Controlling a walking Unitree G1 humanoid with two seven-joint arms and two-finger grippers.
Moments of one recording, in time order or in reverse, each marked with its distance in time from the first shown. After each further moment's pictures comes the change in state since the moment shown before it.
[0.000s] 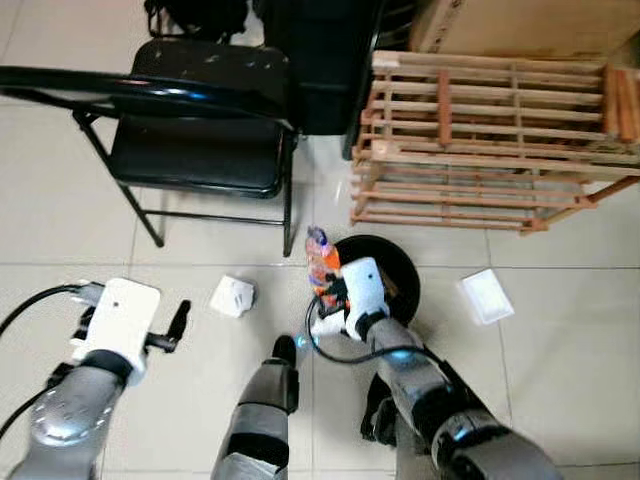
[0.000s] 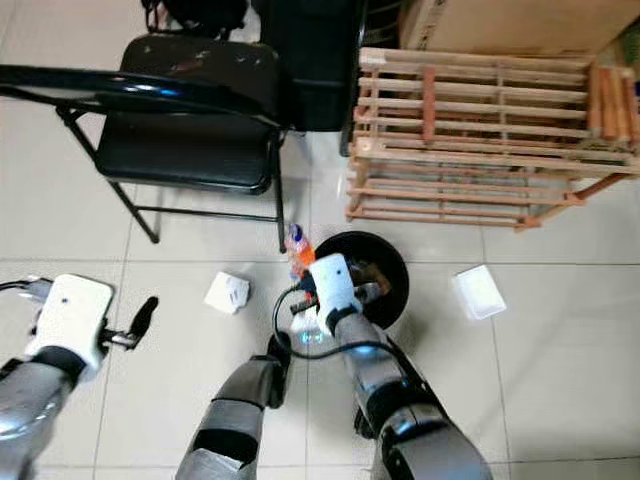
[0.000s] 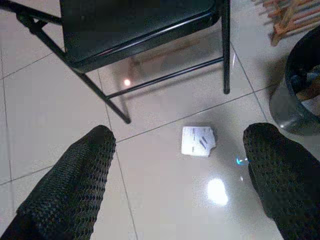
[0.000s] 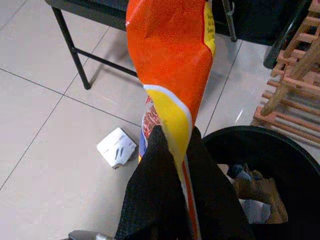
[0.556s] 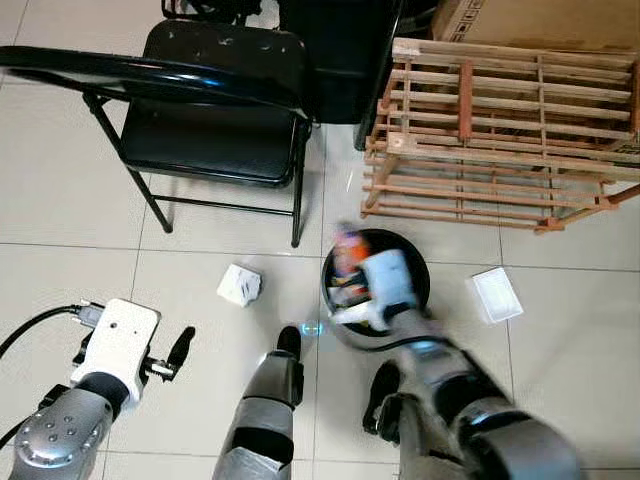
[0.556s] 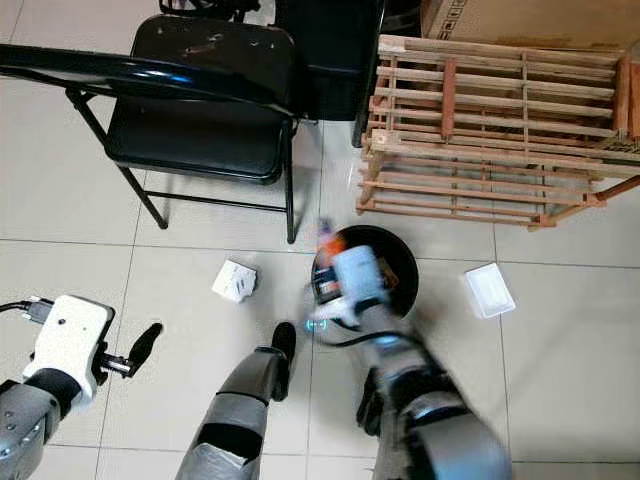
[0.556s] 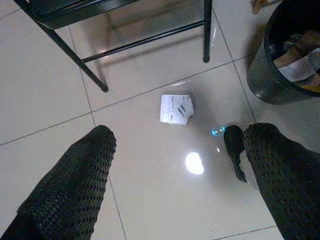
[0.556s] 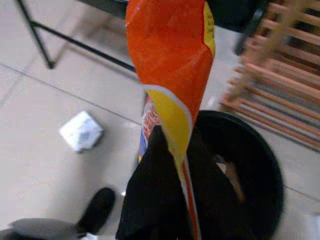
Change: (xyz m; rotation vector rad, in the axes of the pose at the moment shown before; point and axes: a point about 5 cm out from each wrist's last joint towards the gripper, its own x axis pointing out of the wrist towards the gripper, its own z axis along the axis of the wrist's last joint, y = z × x) left arm -0.012 -0.005 -0.014 -0.038 0.075 -0.098; right arm -0.007 -0.046 -0.001 -0.074 0.038 -0.143
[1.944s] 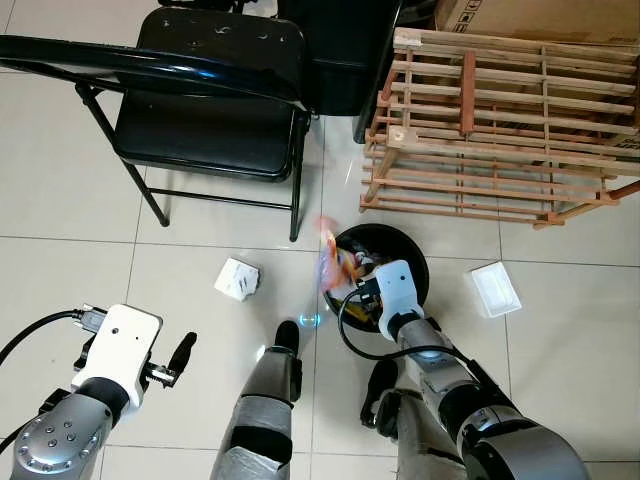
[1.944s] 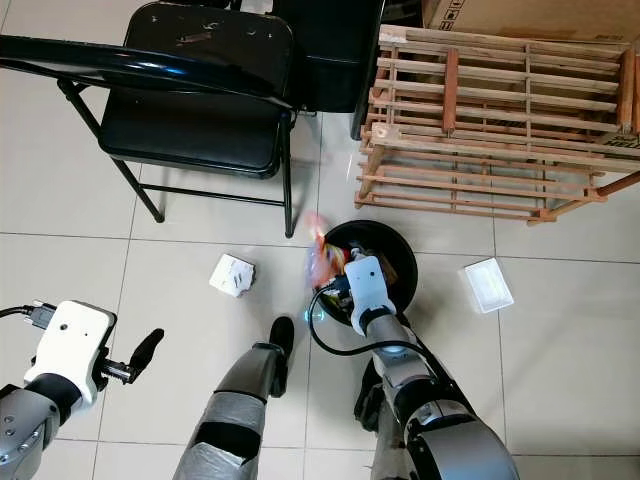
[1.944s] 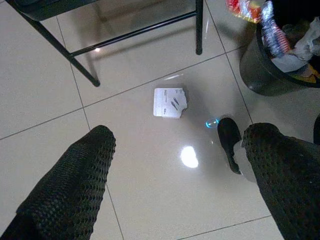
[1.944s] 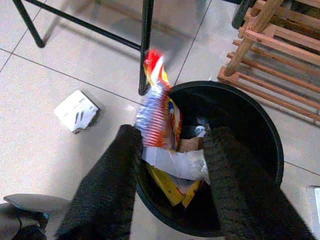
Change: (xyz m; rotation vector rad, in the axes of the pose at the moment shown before) left arm -0.002 -0.002 -0.003 0.010 0.004 -0.018; right arm -0.007 0.001 -0.016 0.008 0.051 -0.010
